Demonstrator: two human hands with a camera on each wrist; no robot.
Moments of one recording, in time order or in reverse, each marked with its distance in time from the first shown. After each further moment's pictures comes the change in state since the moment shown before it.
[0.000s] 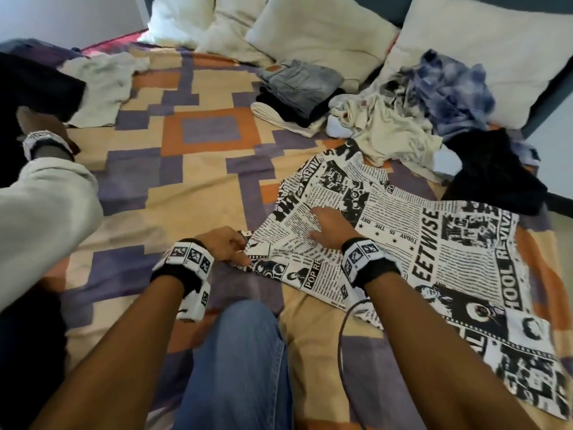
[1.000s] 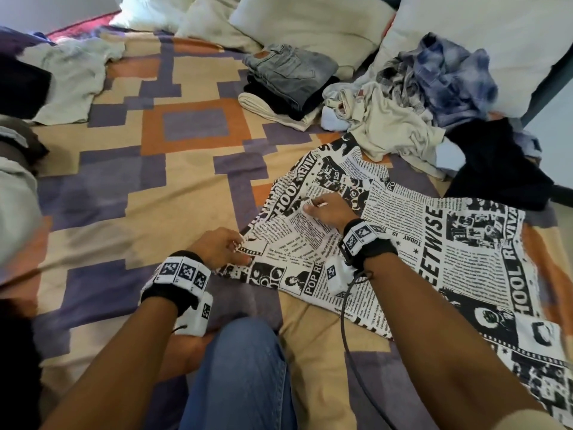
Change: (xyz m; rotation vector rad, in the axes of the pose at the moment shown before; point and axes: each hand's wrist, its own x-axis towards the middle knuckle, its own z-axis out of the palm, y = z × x) left_hand 0.036 -0.013 0.002 -0.023 0.104 -0.034; right_hand 0.055 0.017 -0.006 0.665 0.151 0.249
